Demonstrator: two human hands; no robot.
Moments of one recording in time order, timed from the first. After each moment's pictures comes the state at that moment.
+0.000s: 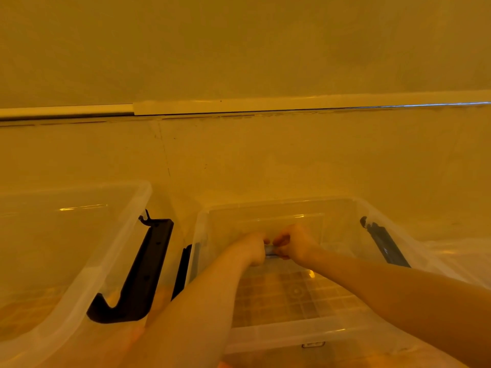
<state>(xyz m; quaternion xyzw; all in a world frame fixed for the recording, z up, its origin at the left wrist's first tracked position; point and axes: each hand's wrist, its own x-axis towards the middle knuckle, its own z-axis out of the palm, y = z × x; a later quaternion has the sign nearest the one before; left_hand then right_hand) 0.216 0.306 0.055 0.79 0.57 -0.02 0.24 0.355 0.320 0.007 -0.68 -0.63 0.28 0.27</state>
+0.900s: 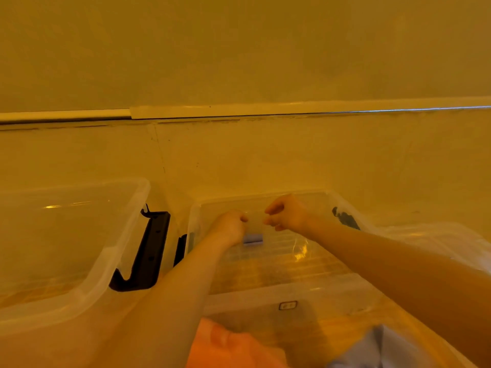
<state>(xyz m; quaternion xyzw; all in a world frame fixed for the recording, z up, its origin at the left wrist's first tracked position) 0.197 0.295 0.073 0.74 0.59 0.15 0.27 0.359 0.277 0.085 -0.67 -0.59 0.32 0.32</state>
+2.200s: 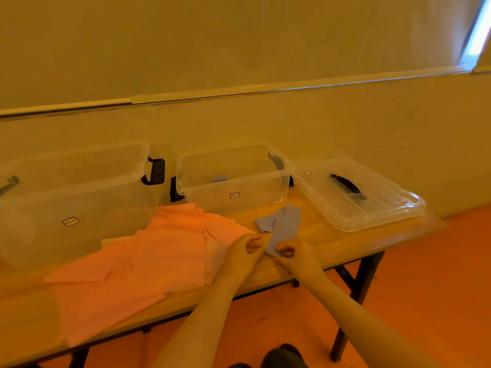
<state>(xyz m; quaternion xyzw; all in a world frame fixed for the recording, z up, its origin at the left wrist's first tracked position) 0.213 -0.047 -0.012 0.70 0.47 0.31 0.44 0.363 -0.111 -0.010 -0.71 -0.57 0.20 0.37</state>
